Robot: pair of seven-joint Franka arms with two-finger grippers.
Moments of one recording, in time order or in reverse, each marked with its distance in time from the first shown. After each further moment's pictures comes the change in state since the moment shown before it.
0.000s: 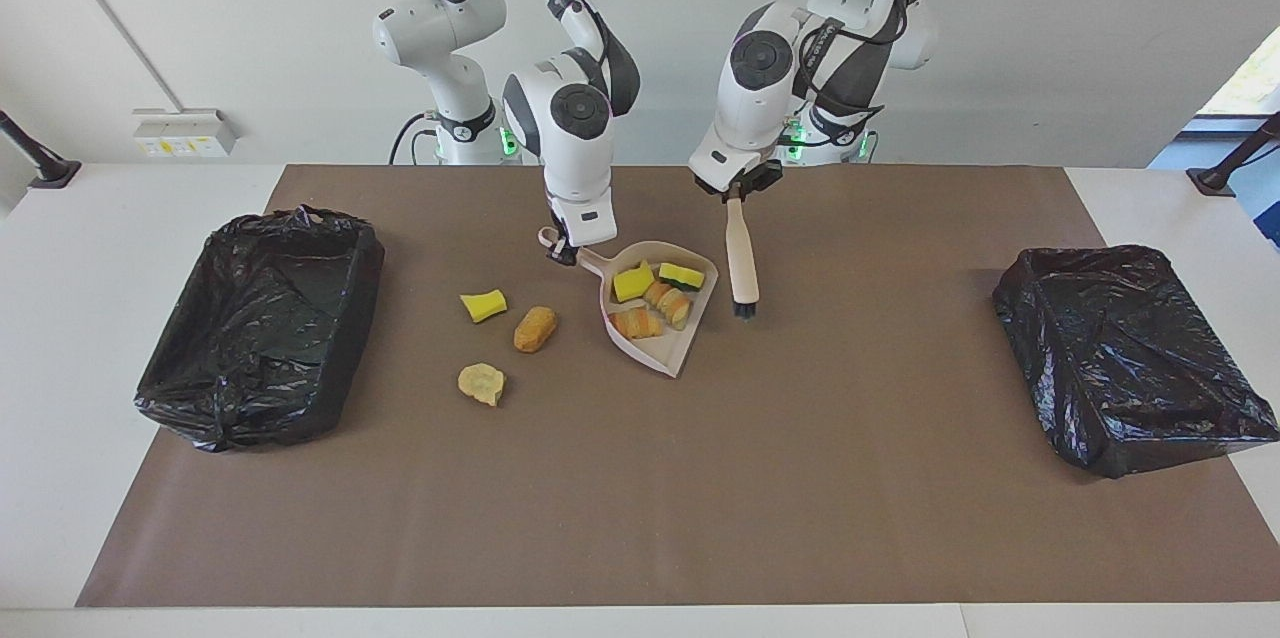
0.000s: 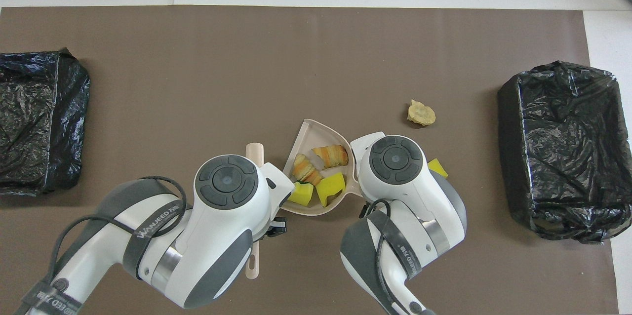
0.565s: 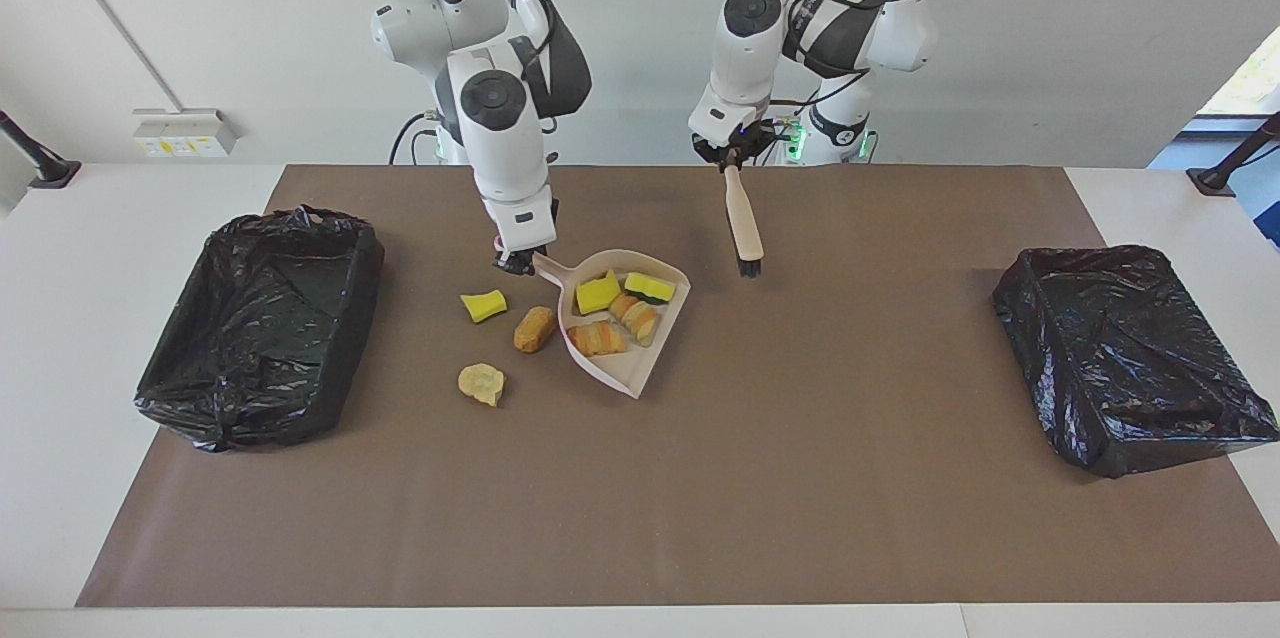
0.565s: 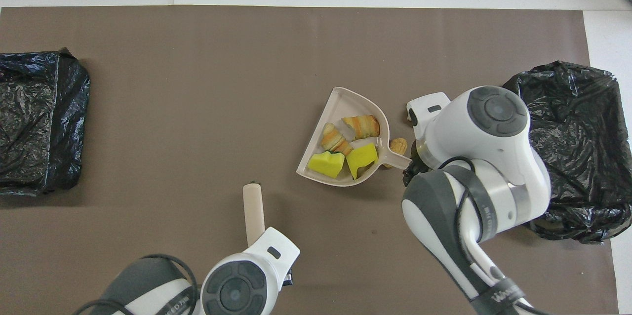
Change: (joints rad) left arm -0.168 -0.231 -0.038 -0.315 -0.009 0.191 -0.252; right arm -0.220 -0.044 -0.011 0.105 0.080 -0.074 -0.234
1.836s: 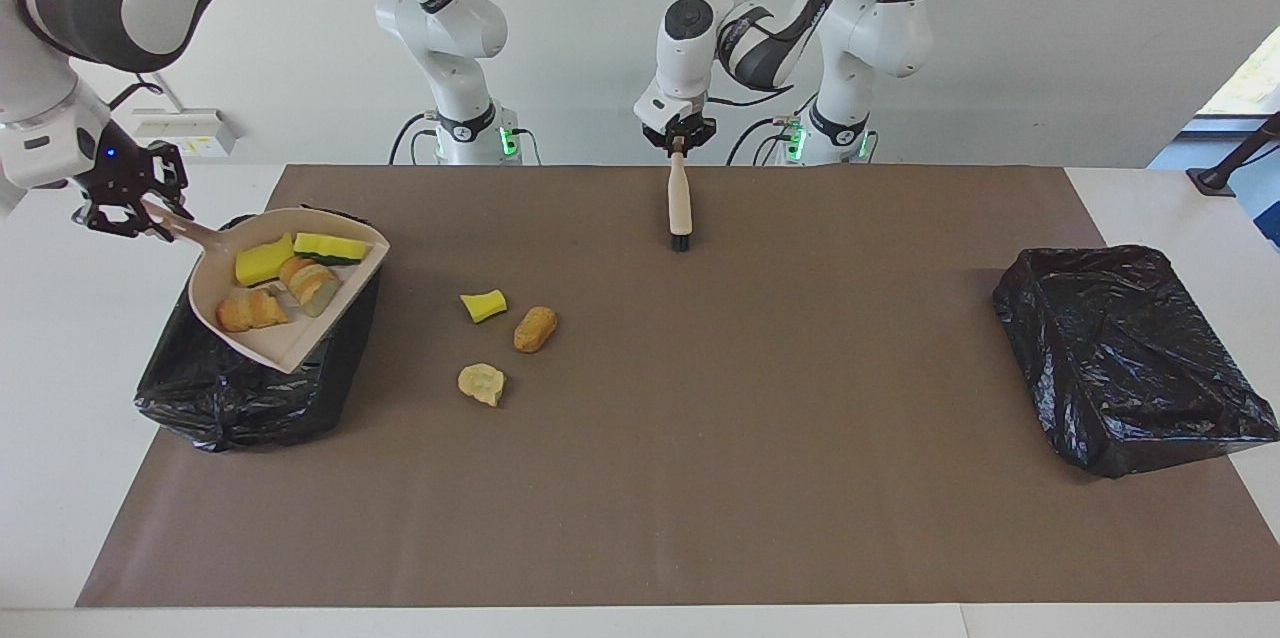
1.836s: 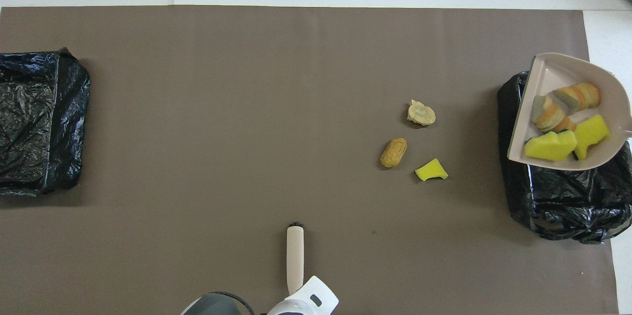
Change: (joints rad) left arm -0.205 0.100 0.007 -0.105 -0.137 0.215 0.004; right arm -0.743 0.101 -0.013 0.436 -0.106 -0.262 -0.880
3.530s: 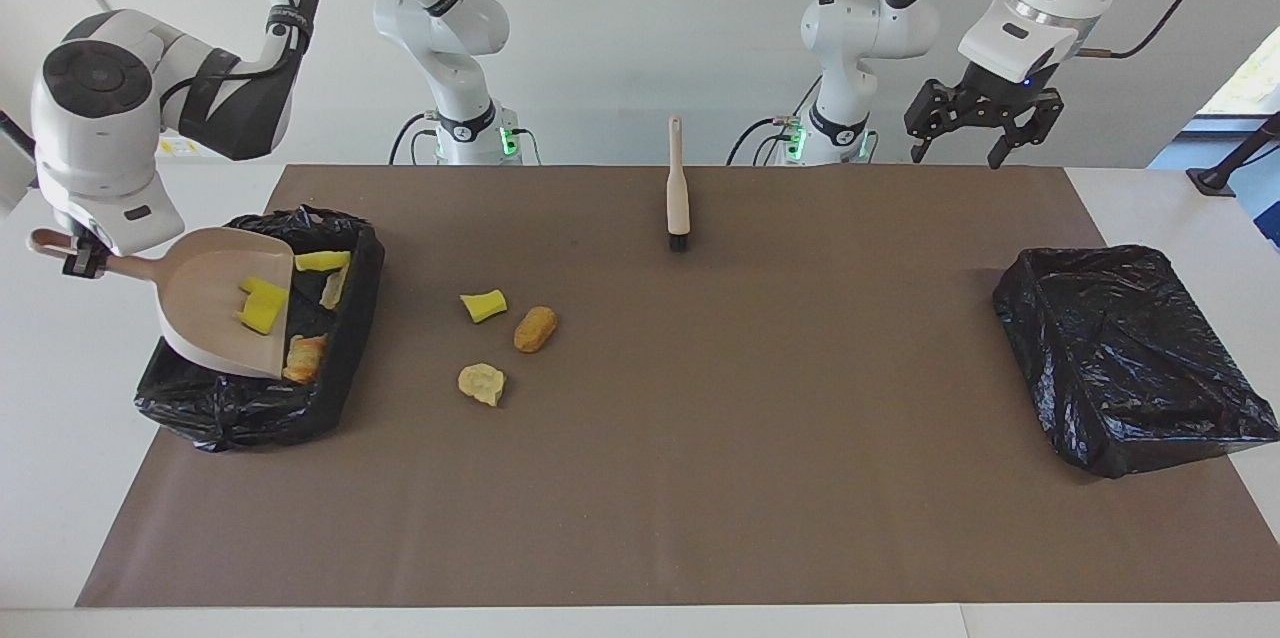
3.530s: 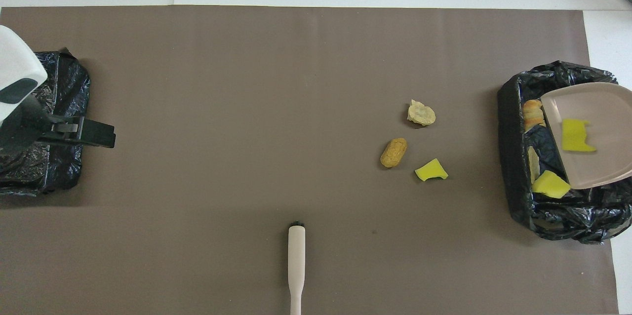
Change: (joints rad) left arm 0.857 0.143 0.029 0.973 0.262 -0.685 0.871; right arm 0.194 0.048 0.027 -0.039 -0.634 0.168 -0.046
